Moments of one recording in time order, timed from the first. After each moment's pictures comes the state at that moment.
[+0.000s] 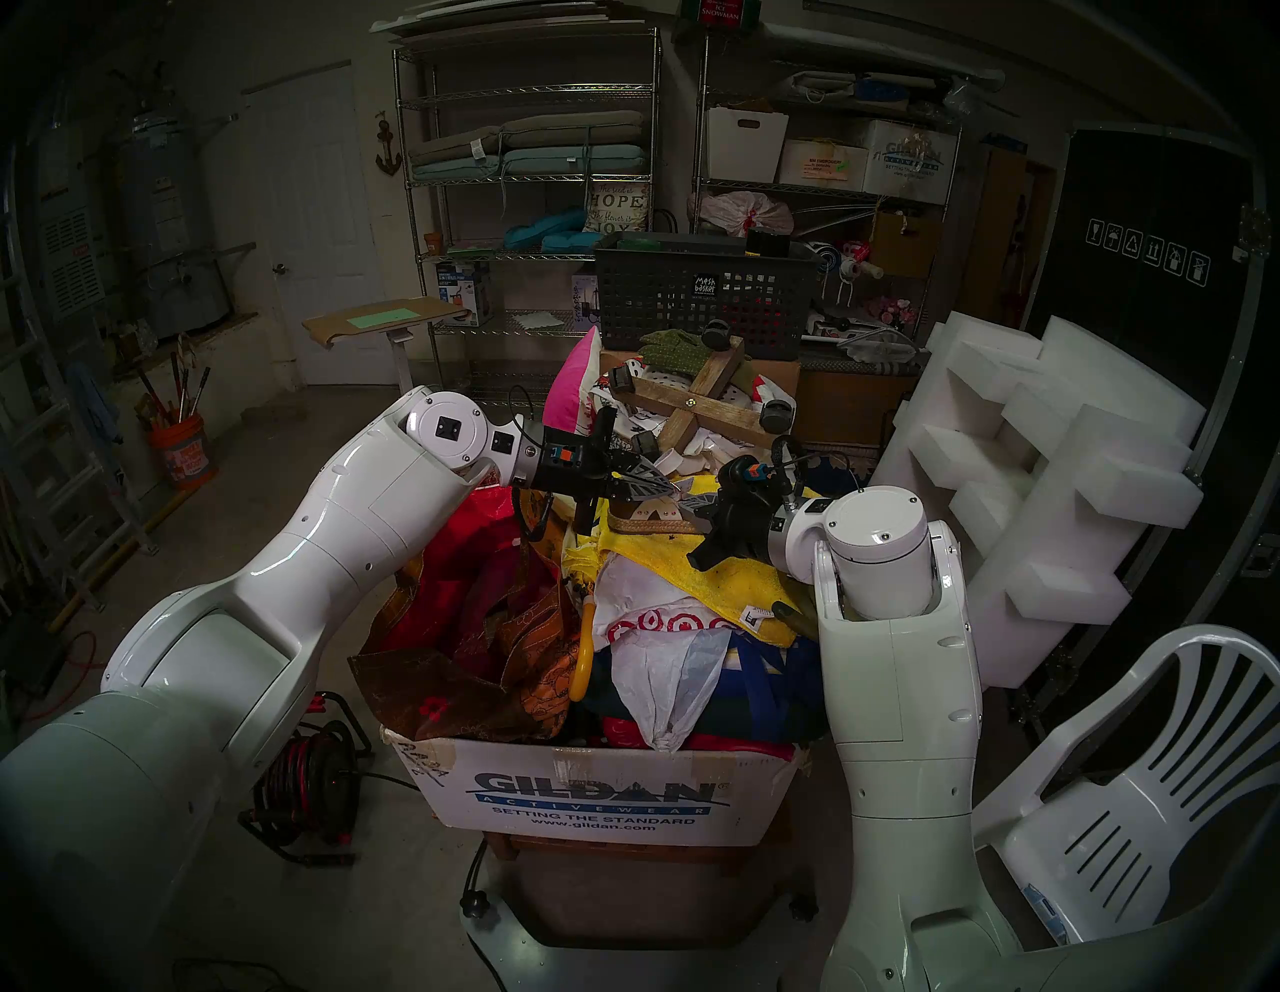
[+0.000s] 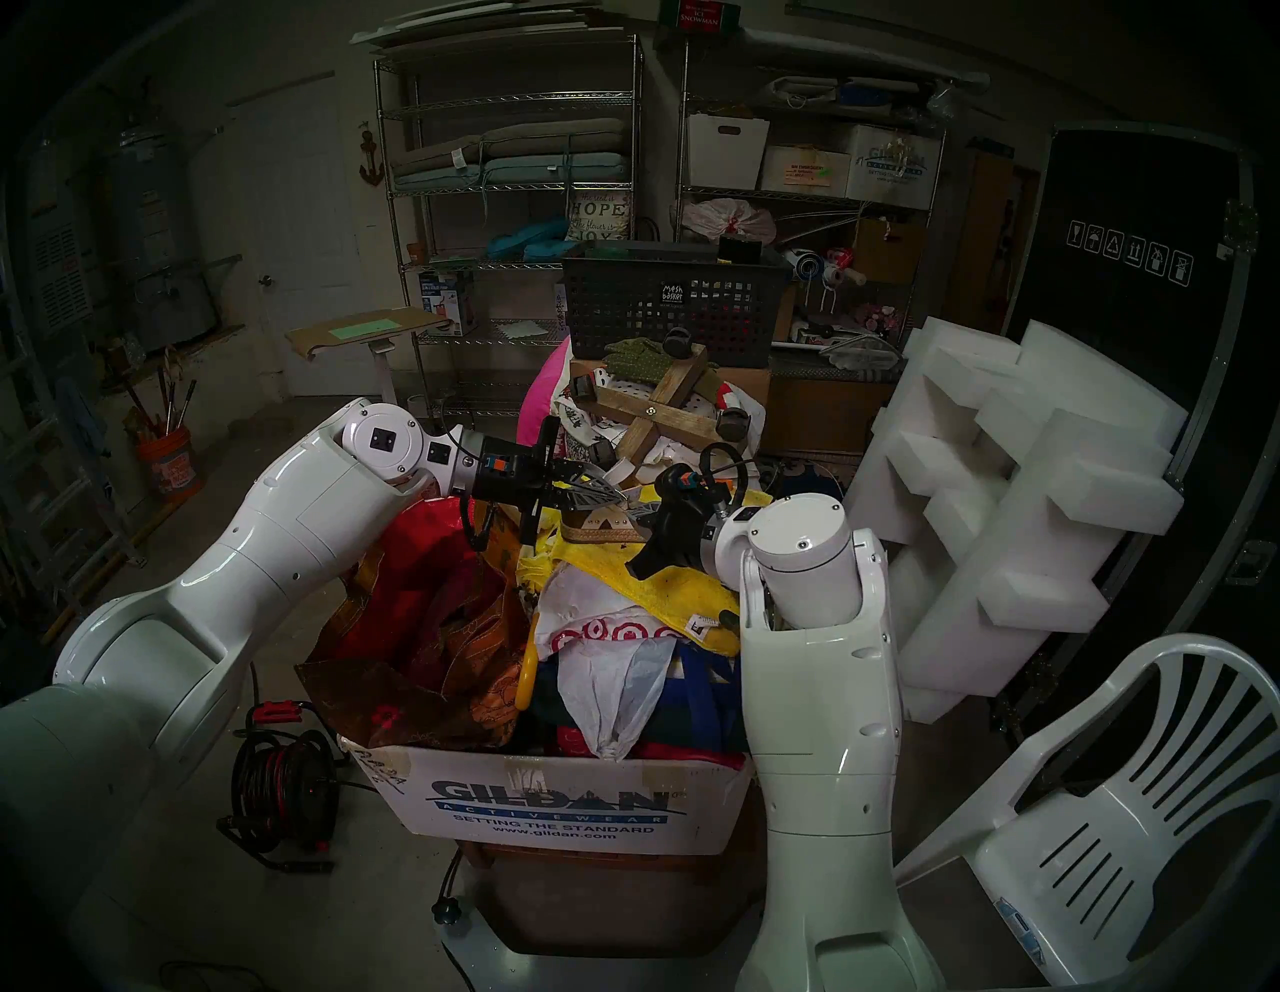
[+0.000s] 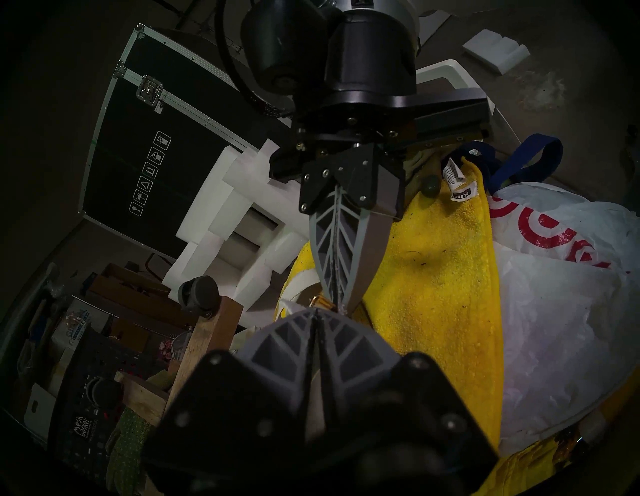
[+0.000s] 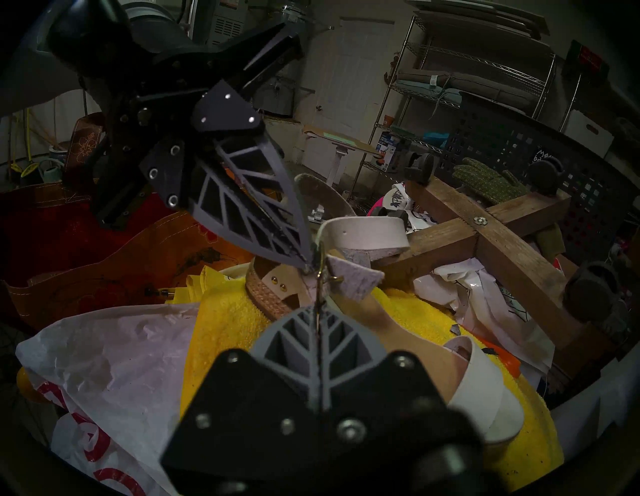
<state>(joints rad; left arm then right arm) 0.62 -1.17 -0.91 -1.00 -0.01 -0.62 -1.09 -1.29 -1.70 1.61 -1.77 -0.67 0.45 1.00</state>
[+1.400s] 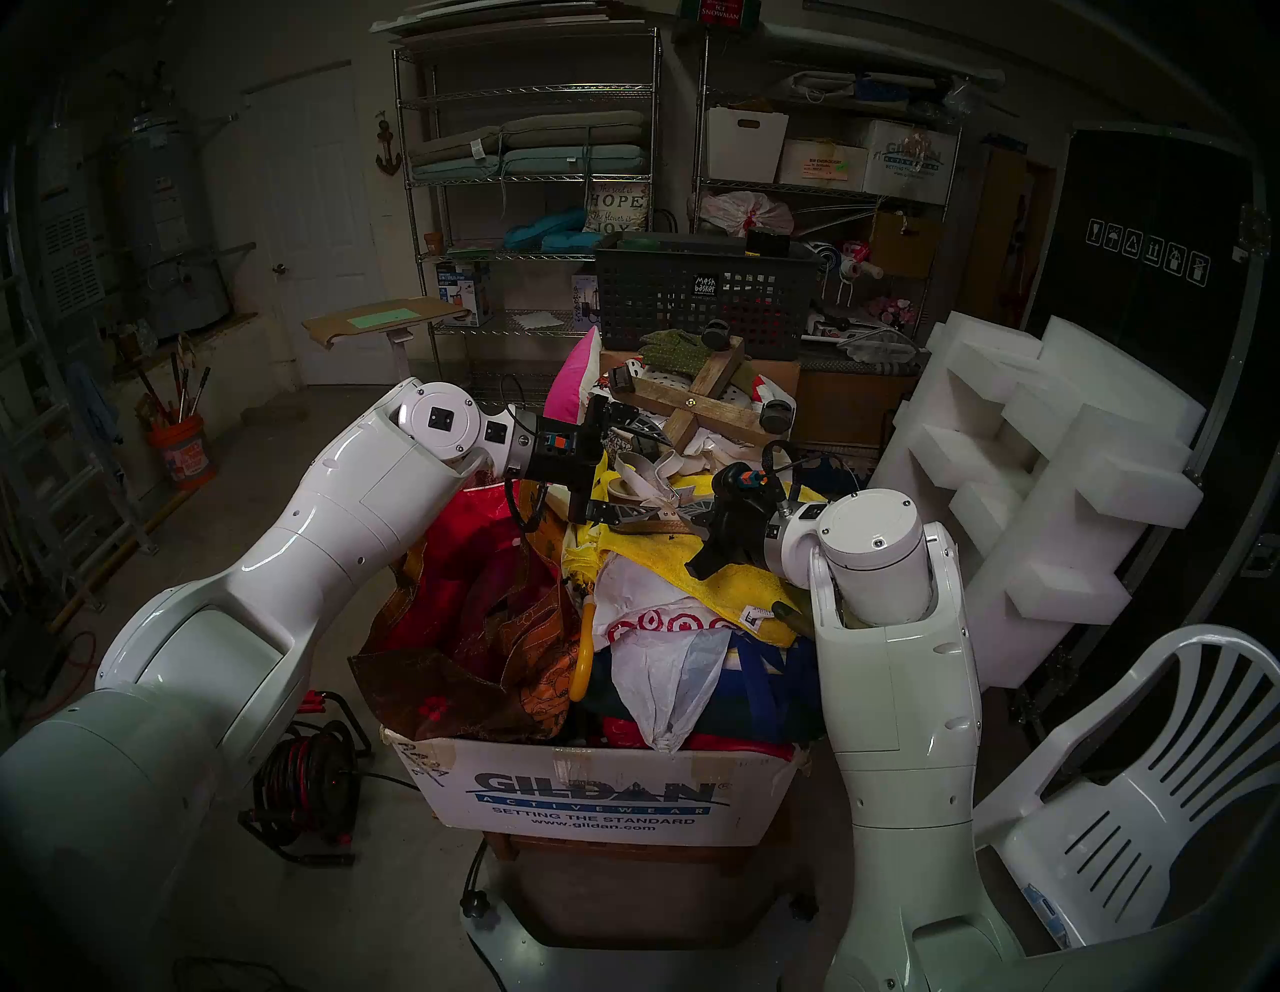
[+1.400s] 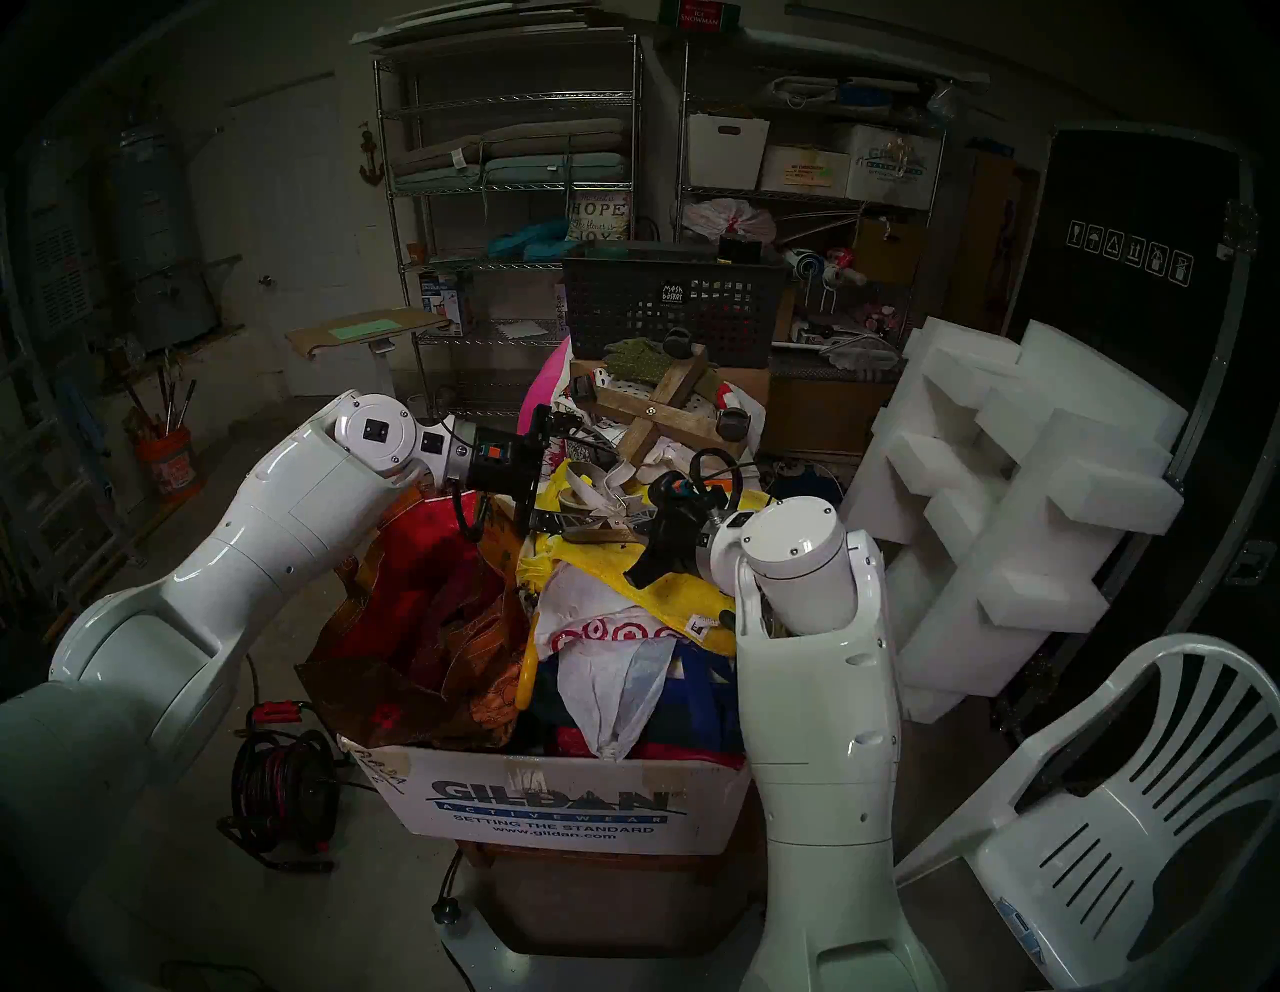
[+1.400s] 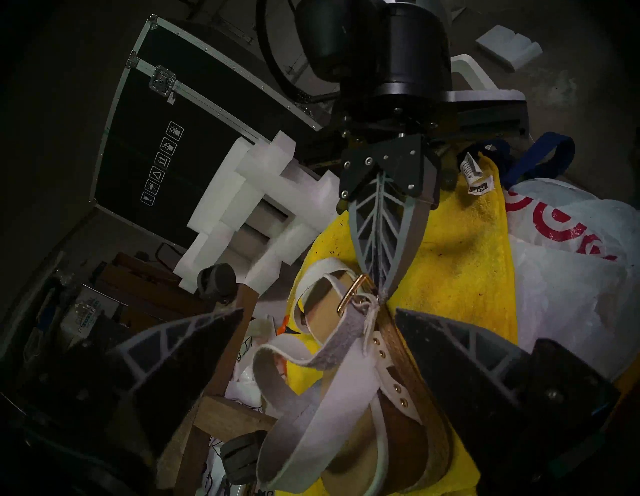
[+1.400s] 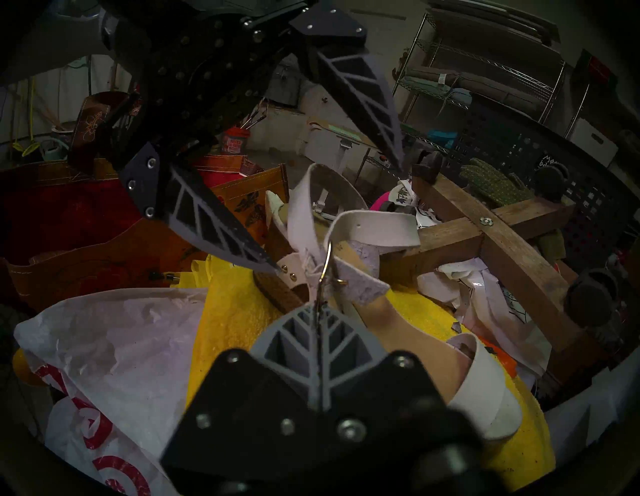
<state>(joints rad) 0.60 -1.17 -0.92 -0.97 0.00 -0.60 -1.07 -1.30 -1.69 1.58 -1.79 -0.72 0.44 1.01</state>
